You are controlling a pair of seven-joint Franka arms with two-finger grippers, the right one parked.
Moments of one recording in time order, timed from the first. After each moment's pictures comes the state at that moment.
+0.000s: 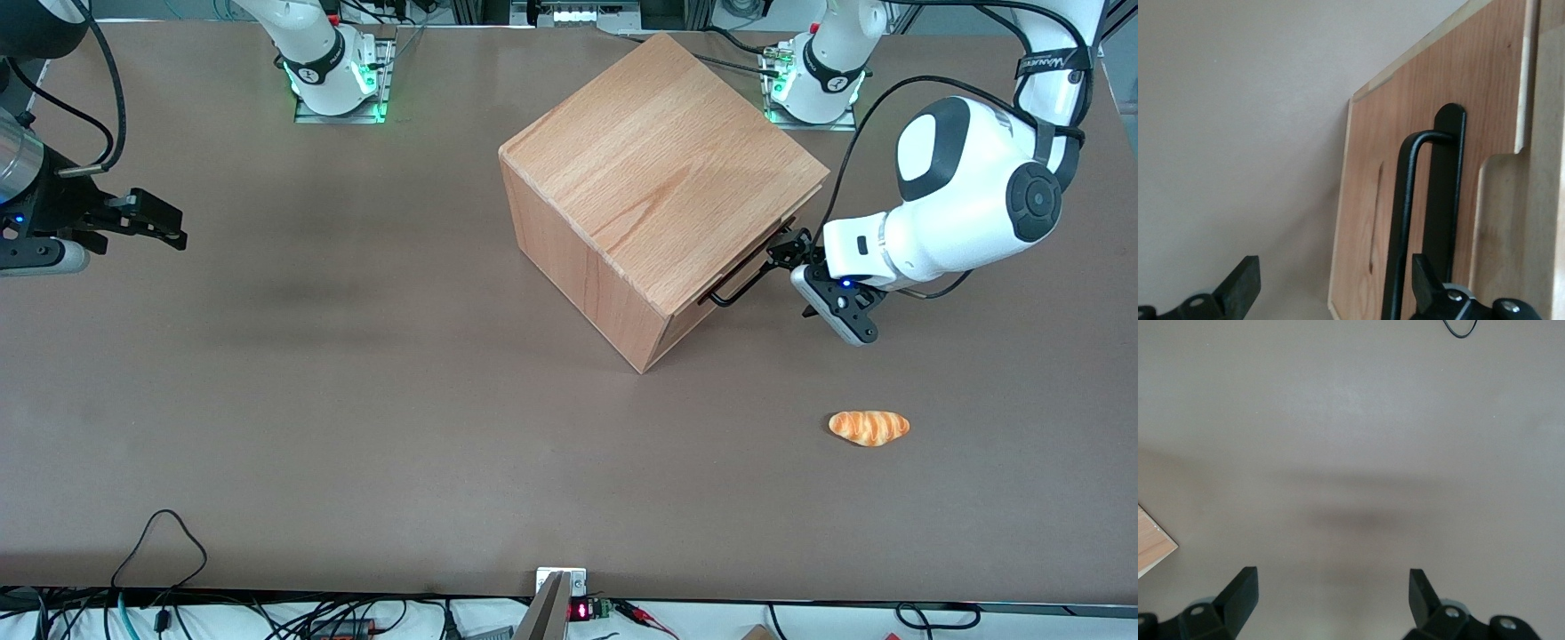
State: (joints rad) arm 0.11 0.19 -0.34 -1.88 -0.34 2.00 0.60
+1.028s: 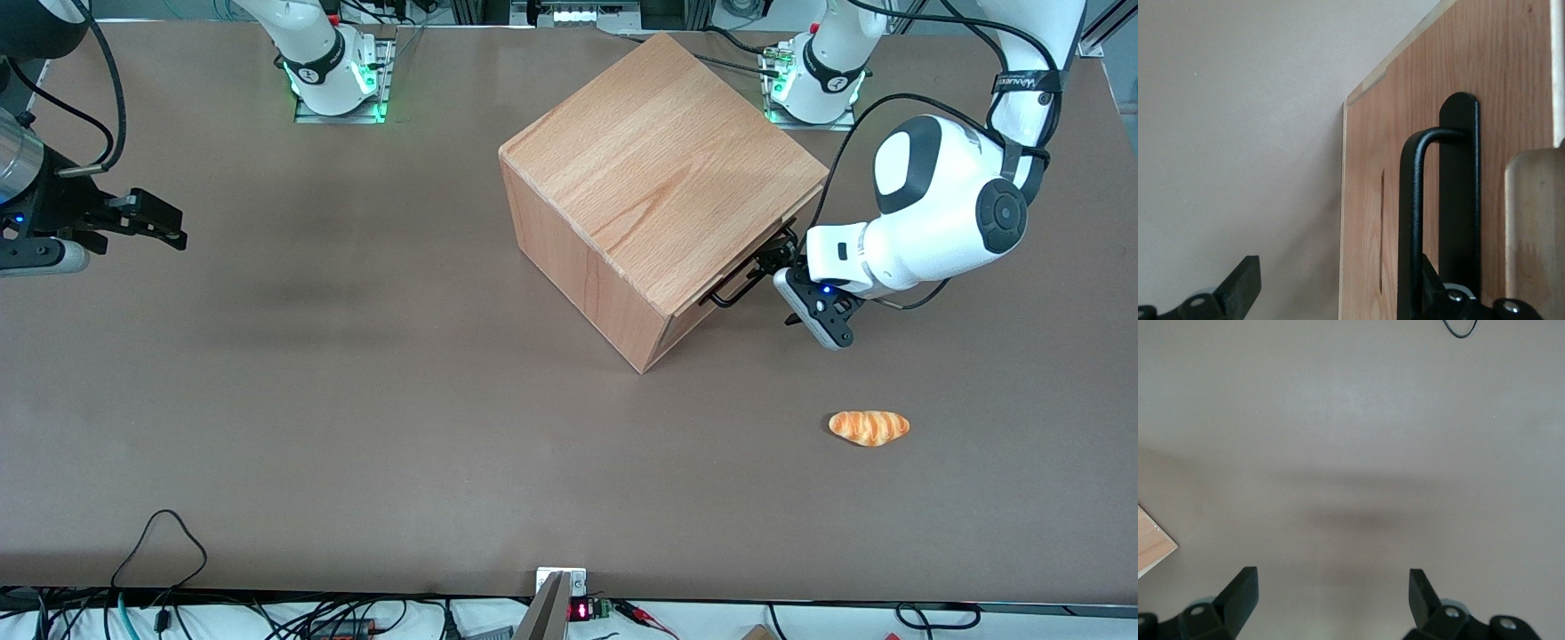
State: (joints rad) arm 0.11 0.22 -0.35 -1.93 -0.35 2.10 0.69
